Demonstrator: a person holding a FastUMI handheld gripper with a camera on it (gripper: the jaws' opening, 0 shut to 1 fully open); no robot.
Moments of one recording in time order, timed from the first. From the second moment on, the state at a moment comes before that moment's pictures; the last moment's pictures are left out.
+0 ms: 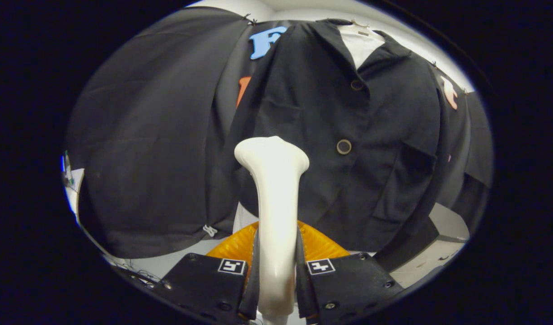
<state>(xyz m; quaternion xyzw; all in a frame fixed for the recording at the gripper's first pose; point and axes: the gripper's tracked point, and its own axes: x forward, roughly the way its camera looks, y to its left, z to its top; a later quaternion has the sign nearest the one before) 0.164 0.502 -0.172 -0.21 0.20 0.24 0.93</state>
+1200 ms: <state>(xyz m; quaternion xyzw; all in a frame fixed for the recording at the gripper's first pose) 0.098 0.368 -0.177 -0.12 0.29 0.19 0.93</state>
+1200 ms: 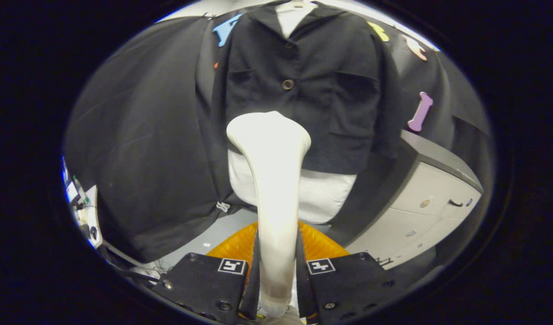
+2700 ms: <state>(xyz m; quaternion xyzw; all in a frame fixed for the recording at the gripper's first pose) 0.006 -0.037 -0.053 -0.01 0.24 0.10 0.97</state>
